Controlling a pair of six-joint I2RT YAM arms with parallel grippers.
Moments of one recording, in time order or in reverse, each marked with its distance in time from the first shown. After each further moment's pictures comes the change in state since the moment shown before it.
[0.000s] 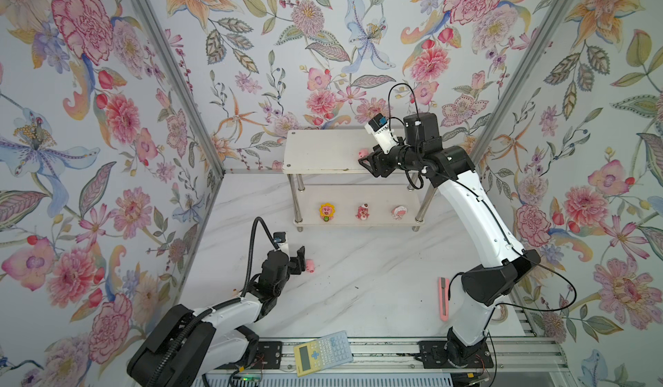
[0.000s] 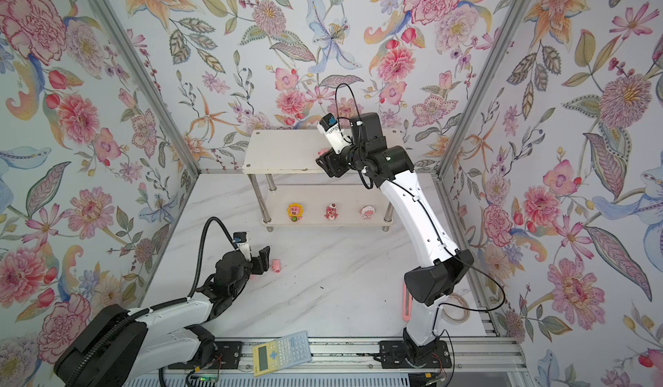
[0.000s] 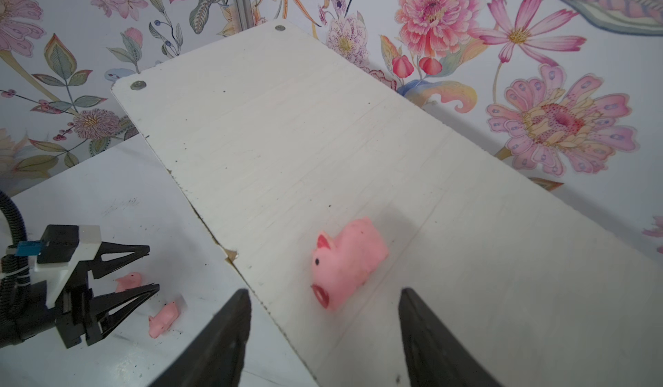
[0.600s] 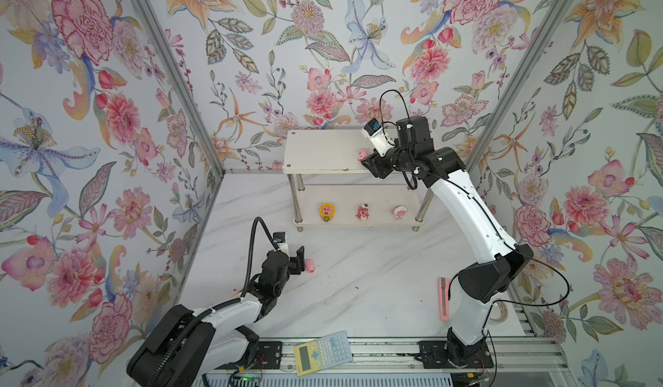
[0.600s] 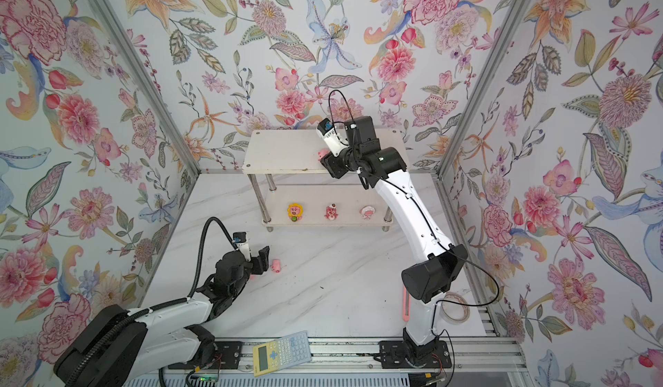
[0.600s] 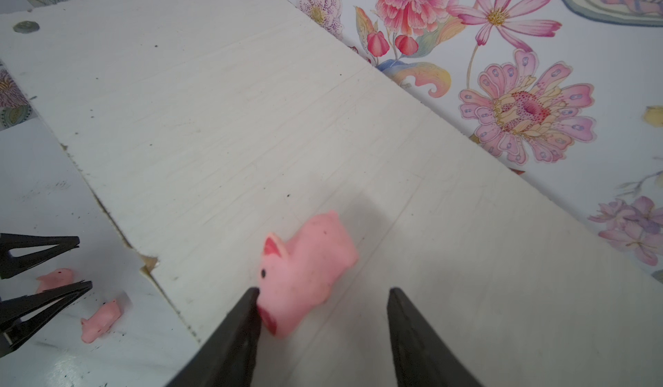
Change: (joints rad) left arm -0.001 -0.001 0.000 -0.007 -0.018 0.001; right arm 0.003 0.040 -0.032 0.025 0.112 -0.080
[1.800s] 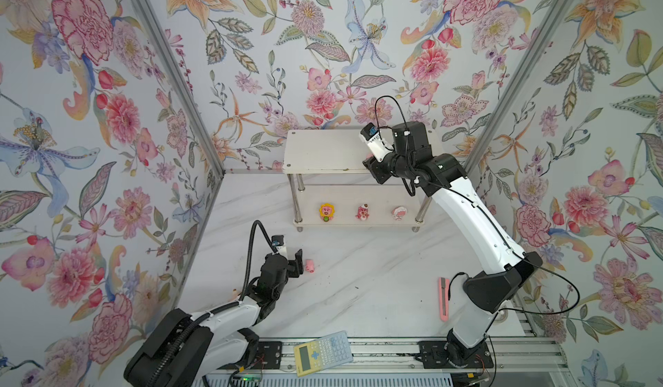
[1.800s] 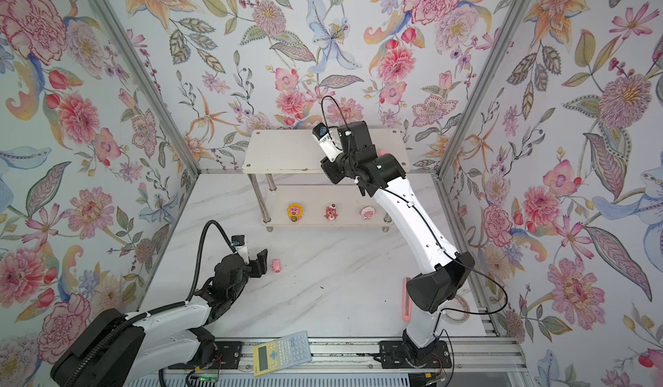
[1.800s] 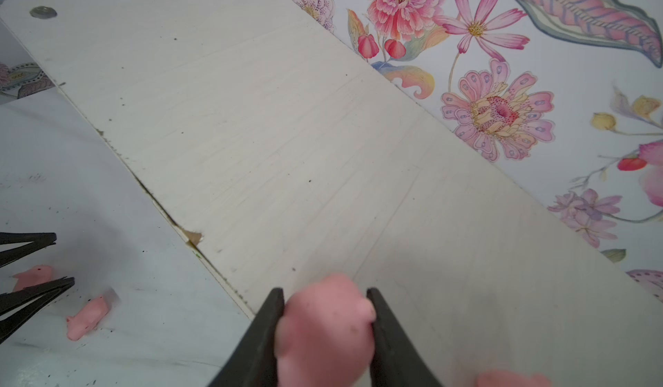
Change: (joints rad) left arm -0.003 -0.031 -0.023 -0.005 -0.017 0.000; right arm 0.072 -0.073 -0.067 0.015 0.143 -0.019
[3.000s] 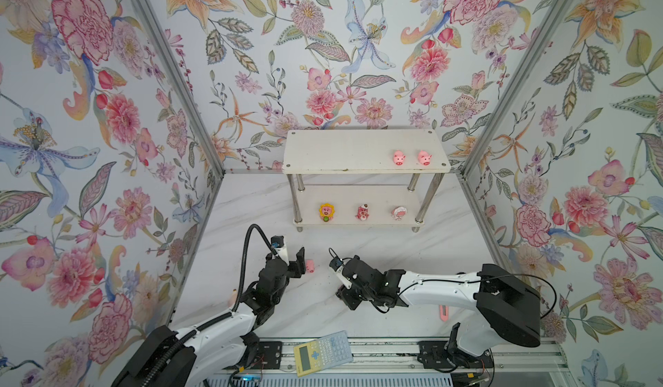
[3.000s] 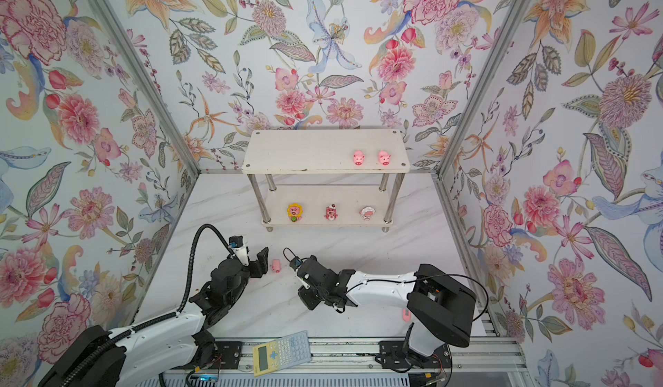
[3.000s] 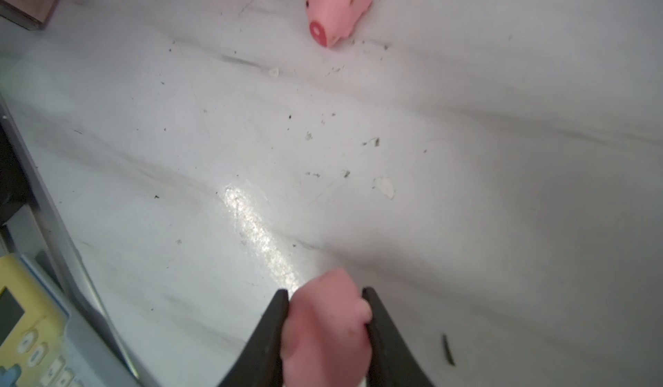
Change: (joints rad) left arm -0.072 -0.140 -0.032 -0.033 -0.066 -0.007; right arm 0.525 -0.251 -1.295 0.657 -0.016 0.570
